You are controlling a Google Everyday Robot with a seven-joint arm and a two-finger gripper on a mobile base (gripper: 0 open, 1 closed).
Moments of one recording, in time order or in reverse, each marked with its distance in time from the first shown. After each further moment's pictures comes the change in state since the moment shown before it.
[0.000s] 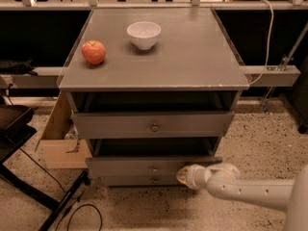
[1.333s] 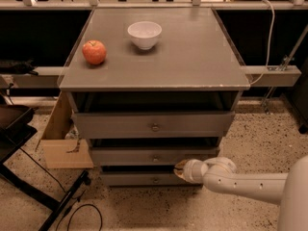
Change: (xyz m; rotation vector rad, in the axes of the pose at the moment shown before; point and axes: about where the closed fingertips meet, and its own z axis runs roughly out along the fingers) arm -0.014 -0.026 0.011 0.030 -0.013 -0.037
